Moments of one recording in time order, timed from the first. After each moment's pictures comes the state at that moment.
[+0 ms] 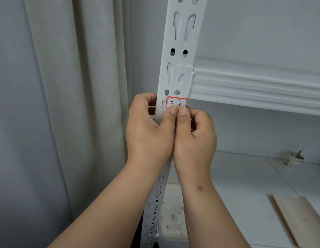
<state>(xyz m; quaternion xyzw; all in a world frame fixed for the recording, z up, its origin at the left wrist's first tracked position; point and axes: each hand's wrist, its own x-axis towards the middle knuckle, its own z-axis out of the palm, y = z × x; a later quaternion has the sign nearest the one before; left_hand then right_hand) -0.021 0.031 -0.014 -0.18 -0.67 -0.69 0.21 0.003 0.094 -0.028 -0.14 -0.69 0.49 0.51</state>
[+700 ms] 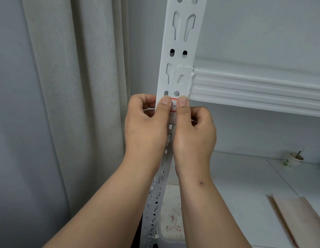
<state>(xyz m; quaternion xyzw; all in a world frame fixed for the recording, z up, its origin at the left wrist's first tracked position) -0.026 0.031 -0.005 -0.16 -0.59 -0.79 0.11 -0.001 0.092 -0.012 -0.17 -0.68 0.53 0.48</state>
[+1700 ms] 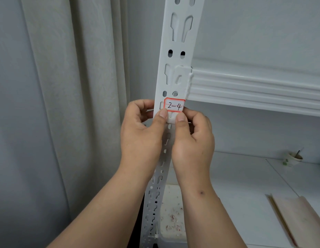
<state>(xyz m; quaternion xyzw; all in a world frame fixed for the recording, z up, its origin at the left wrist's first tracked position) -0.036 0.029 -0.030 -0.20 -0.57 -0.79 0.15 0.006 0.096 -0.030 -0.13 -0.69 0.52 0.49</state>
